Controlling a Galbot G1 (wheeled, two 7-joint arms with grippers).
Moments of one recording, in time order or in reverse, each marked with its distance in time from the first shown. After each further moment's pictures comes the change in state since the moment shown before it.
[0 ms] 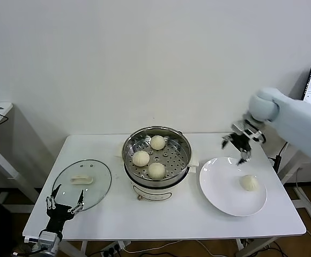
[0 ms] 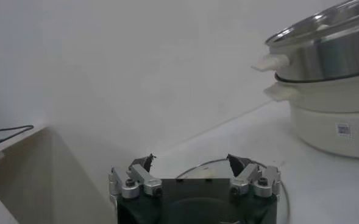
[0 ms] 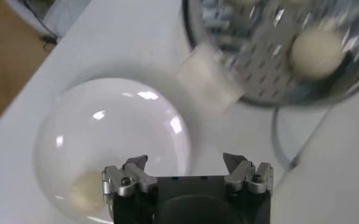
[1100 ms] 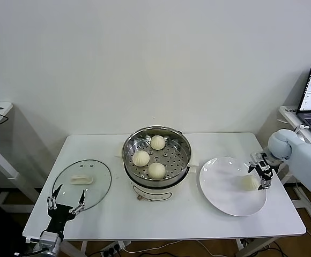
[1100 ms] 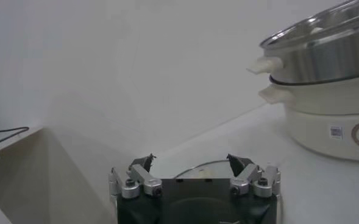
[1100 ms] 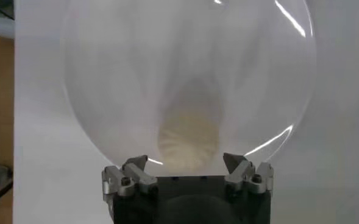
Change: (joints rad) left arm 0.002 -0.007 0.007 -0.003 0.007 0.000 0.000; right arm -0.405 0.000 0.341 -0.188 -0.281 -0.064 0.126
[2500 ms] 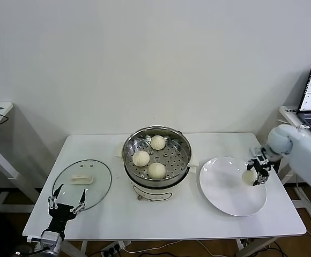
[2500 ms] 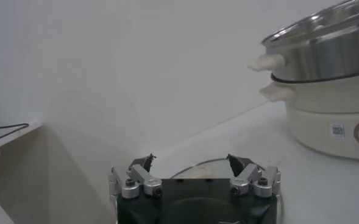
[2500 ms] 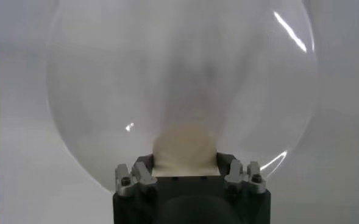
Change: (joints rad) left arm -0.006 -0.003 0.005 0.001 0.002 0.002 -0.003; right arm 0.136 -0.050 -0.107 0.076 0.171 -0.081 -0.037
